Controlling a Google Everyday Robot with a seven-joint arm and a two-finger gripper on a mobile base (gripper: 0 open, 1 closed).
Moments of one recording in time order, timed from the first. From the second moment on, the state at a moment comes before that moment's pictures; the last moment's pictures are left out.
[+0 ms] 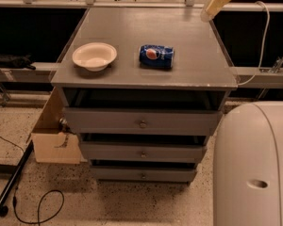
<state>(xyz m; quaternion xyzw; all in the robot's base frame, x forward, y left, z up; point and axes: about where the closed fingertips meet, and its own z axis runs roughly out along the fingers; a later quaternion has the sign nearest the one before) 0.658 -0.143 1.074 -0.68 0.61 0.07 0.40</state>
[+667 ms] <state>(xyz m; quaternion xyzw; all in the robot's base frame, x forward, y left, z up) 0.625 -0.166 1.094 -0.66 0.62 0.10 0.42</state>
